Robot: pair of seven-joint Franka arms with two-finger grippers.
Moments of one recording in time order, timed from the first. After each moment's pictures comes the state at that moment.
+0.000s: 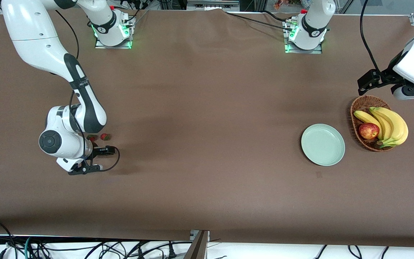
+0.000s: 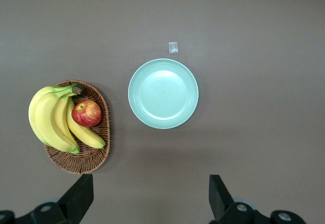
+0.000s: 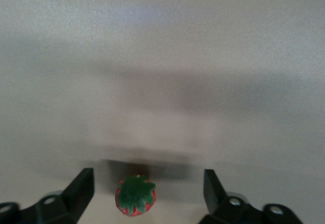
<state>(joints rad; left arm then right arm) -0.03 -0.03 -0.04 -1.66 0.06 1.63 -0.12 0.09 0.73 -0.01 -1.63 0.00 2.26 -0.07</state>
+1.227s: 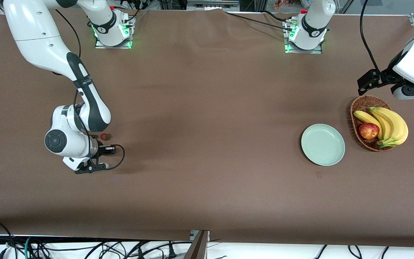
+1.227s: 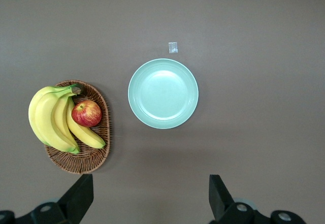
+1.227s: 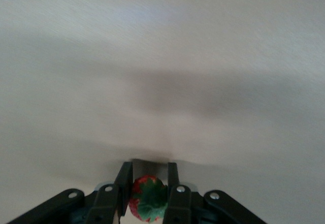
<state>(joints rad) -0.03 -0.03 -0.04 -1.66 0.06 1.63 -0.12 0.09 0.72 0.04 -1.63 0.04 2.26 -0.06</state>
